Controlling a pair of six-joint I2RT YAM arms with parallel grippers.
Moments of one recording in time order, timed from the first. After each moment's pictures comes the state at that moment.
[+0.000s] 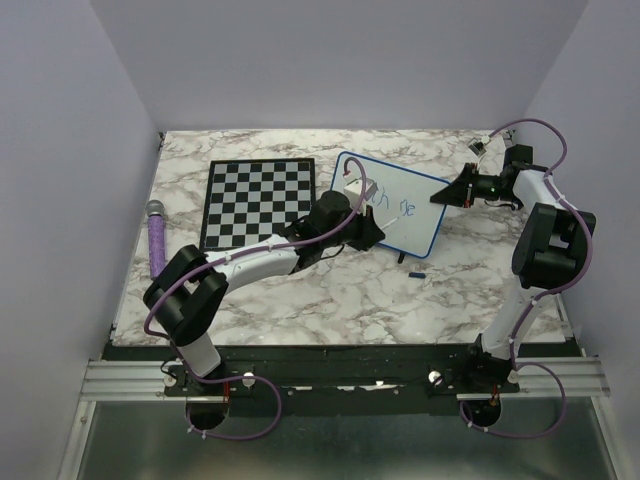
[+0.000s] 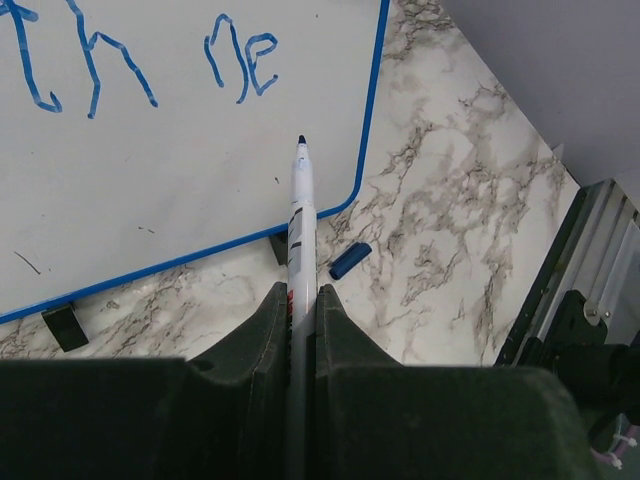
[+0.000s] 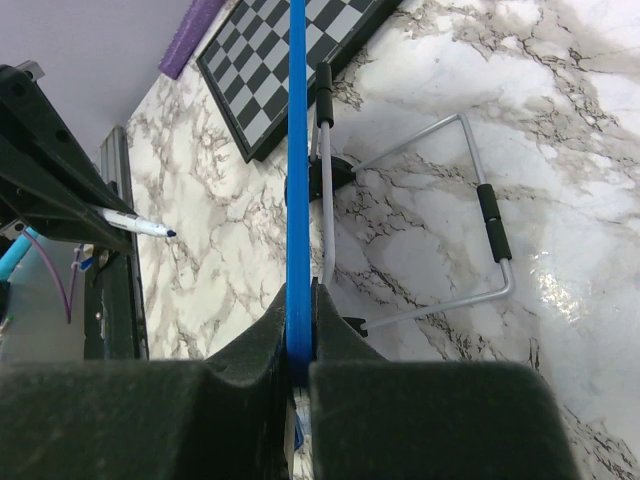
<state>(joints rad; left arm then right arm) -0.83 1.68 1.07 0.26 0.21 -0.44 -0.24 1.97 1.49 -0.78 -1.35 -0.62</state>
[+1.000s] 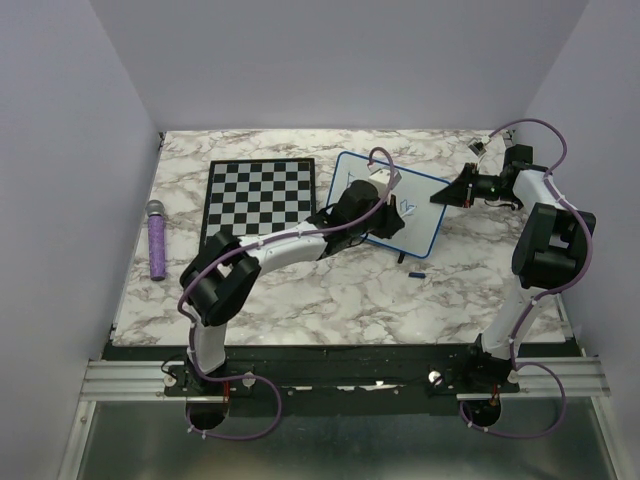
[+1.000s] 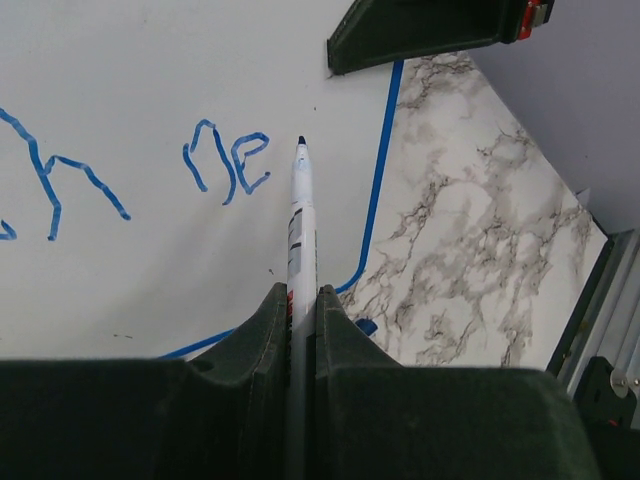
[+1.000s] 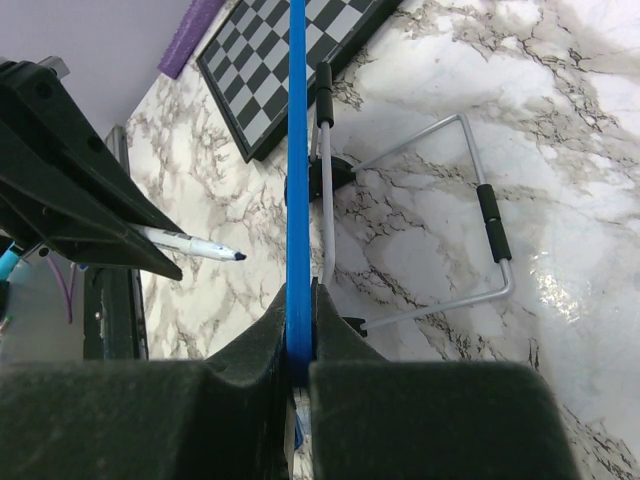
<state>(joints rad) -0.87 1.88 1.30 0.23 0.13 -0.44 -0.24 1.97 1.49 -0.78 -1.35 -0.62</state>
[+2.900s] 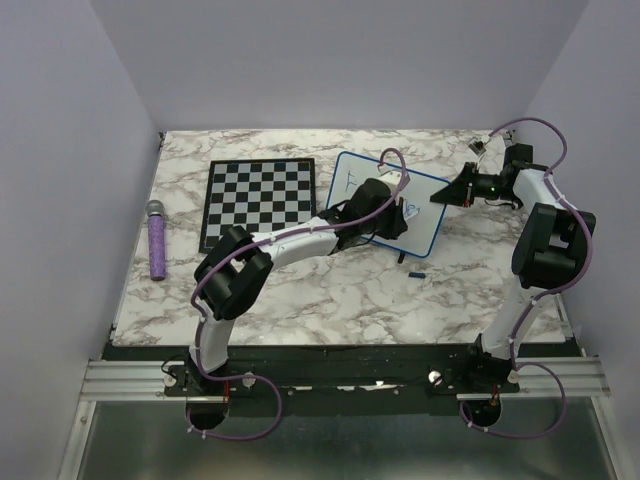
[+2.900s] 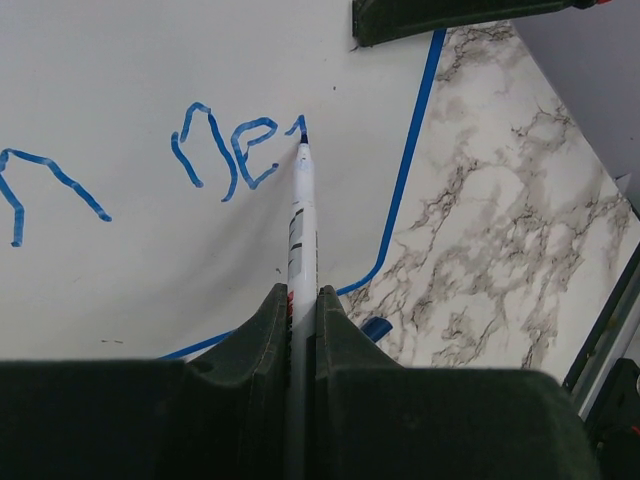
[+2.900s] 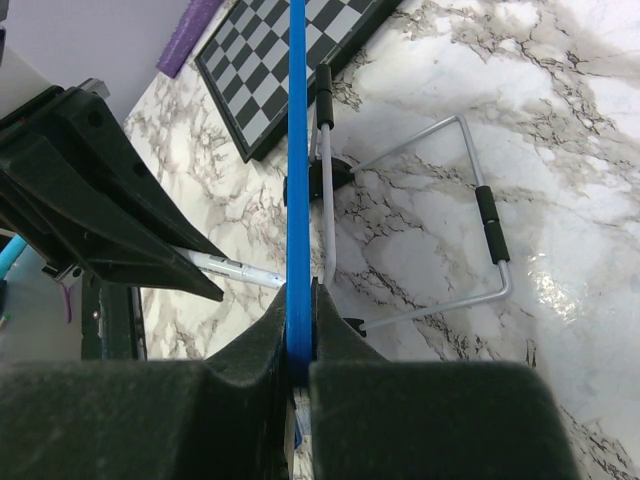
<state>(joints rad) -0.87 1.99 1.46 0.08 0.10 -0.43 -0.24 1.97 1.50 -0.79 -1.35 -0.62</state>
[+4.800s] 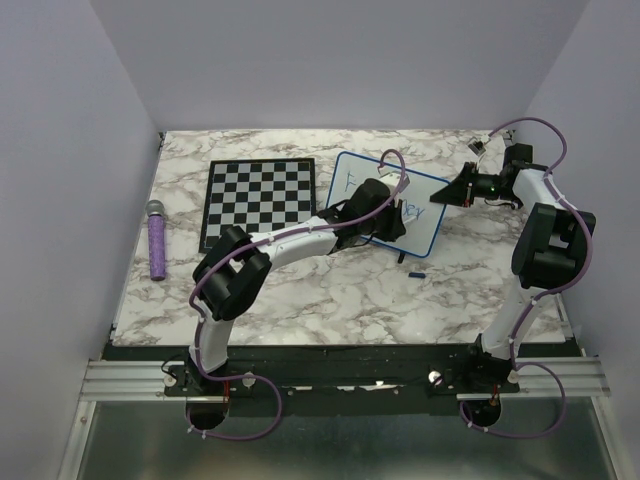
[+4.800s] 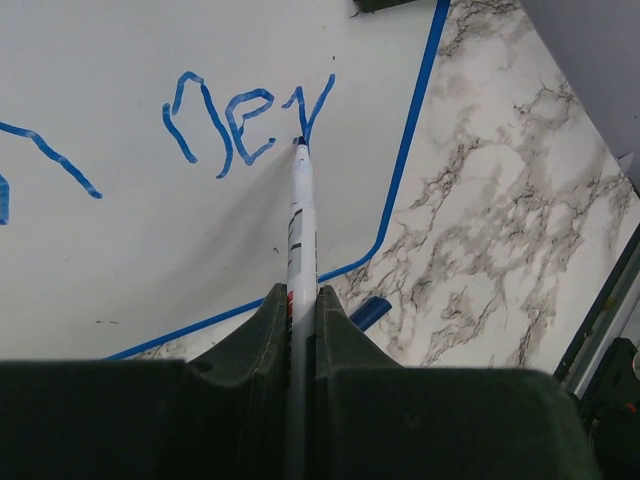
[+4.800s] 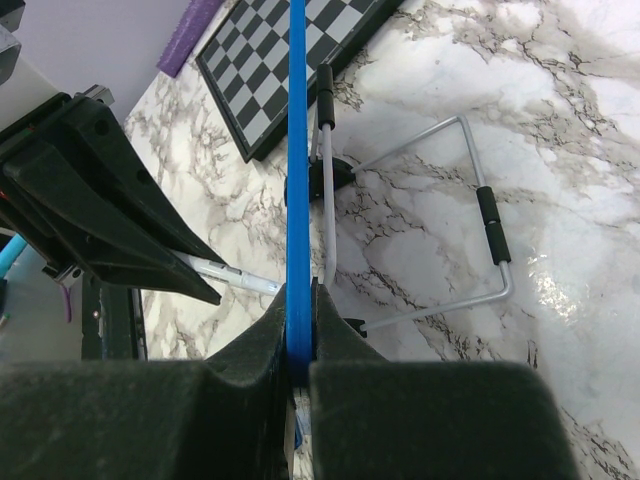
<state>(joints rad) -0.88 1.98 1.46 0.03 0.13 -0.43 -0.24 1.97 1.50 -0.79 -1.35 -0.62</state>
